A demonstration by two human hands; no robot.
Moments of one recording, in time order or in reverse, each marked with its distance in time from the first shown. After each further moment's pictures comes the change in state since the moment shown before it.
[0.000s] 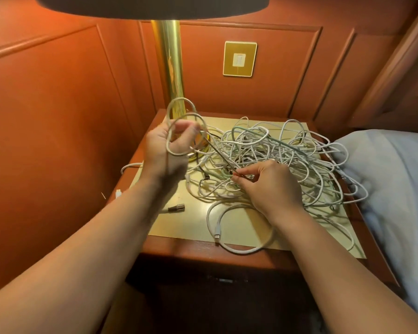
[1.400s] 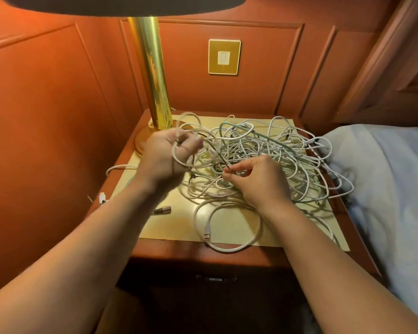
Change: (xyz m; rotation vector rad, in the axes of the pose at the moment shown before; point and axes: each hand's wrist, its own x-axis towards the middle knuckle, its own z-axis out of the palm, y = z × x) left_hand -0.008 0.009 0.012 0.300 -0.204 -0.014; right_hand 0.008 0.014 0.001 0.174 -0.003 0.098
